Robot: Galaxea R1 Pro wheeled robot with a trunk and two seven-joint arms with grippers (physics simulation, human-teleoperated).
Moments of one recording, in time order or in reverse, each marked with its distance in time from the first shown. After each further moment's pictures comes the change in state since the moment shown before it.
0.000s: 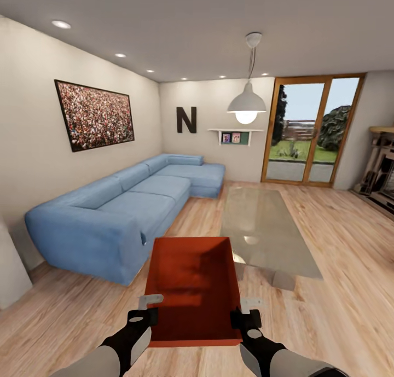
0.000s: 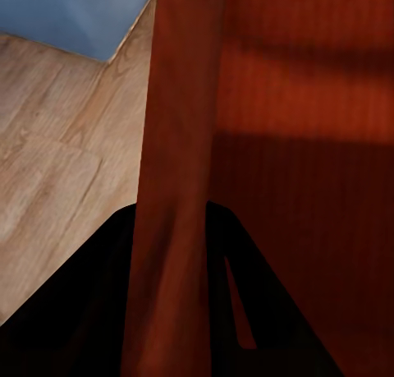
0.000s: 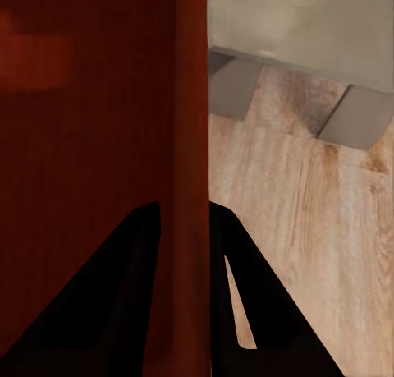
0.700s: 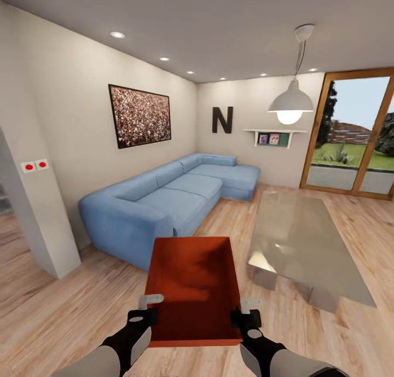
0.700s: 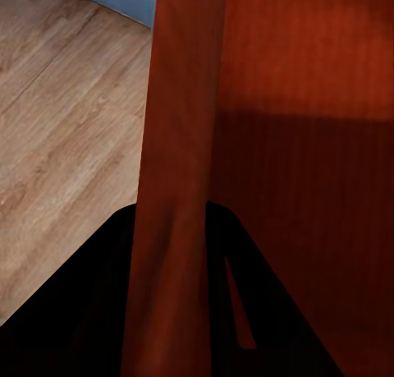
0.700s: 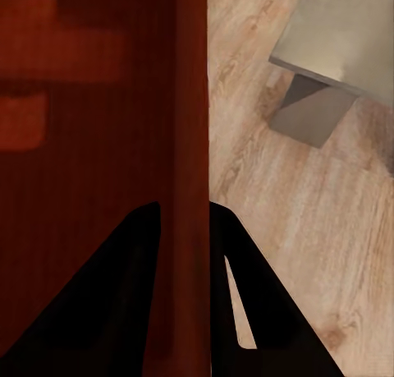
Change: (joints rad) left arm 0.000 0.000 0.000 -0.001 0.000 0.000 0.001; right arm 0.000 -0.001 0.000 0.000 0.000 0.000 0.001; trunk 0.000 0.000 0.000
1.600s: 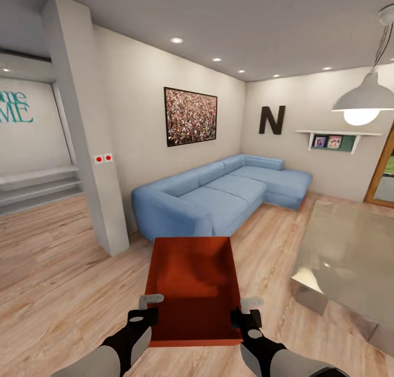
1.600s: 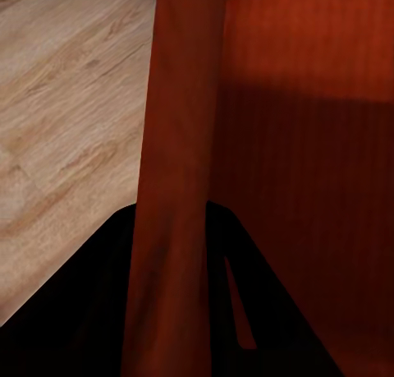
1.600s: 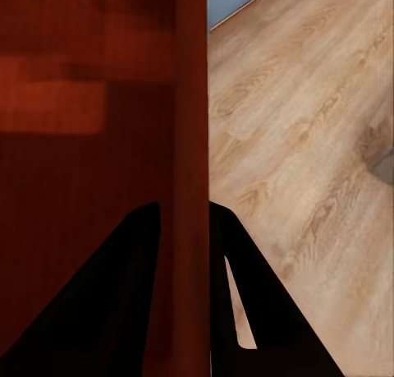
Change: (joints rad) left arm 0.000 -0.001 0.002 0.000 -0.004 -0.001 0.000; right arm 0.000 -0.001 0.005 0.001 -0.008 -0.003 0.003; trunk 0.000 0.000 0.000
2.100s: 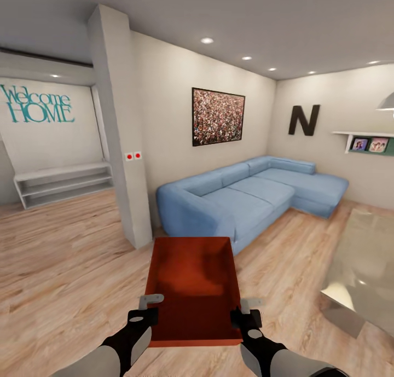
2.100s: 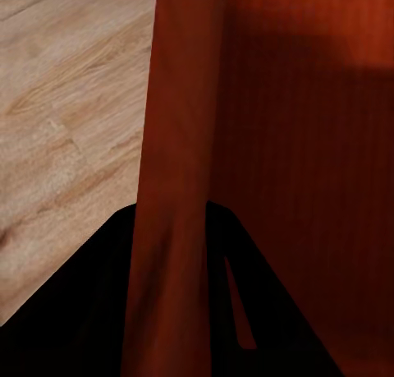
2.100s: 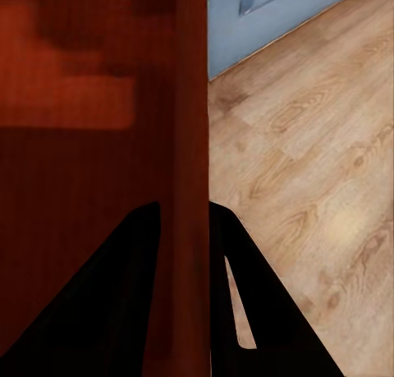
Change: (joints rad) left arm 0.000 -0.001 0.001 0.000 0.000 0.000 0.000; right arm 0.000 0.000 -0.001 0.000 0.002 0.000 0.000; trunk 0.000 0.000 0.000
